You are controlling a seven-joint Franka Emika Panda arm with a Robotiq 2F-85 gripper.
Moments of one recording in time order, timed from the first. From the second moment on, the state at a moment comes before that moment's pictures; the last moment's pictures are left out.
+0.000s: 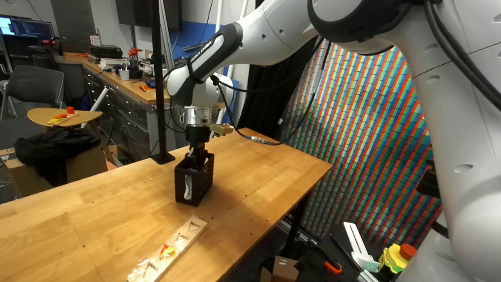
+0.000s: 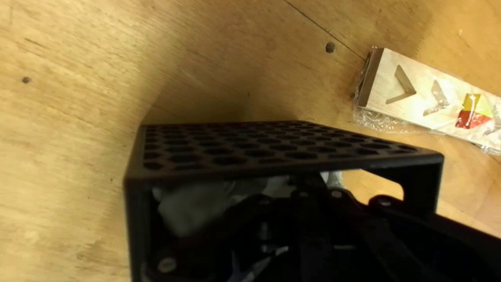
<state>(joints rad) -0.15 0.63 0.12 -1.68 0.13 2.03 -0.66</state>
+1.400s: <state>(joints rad) -0.09 0.12 0.10 -1.93 0.00 2.03 -0.68</state>
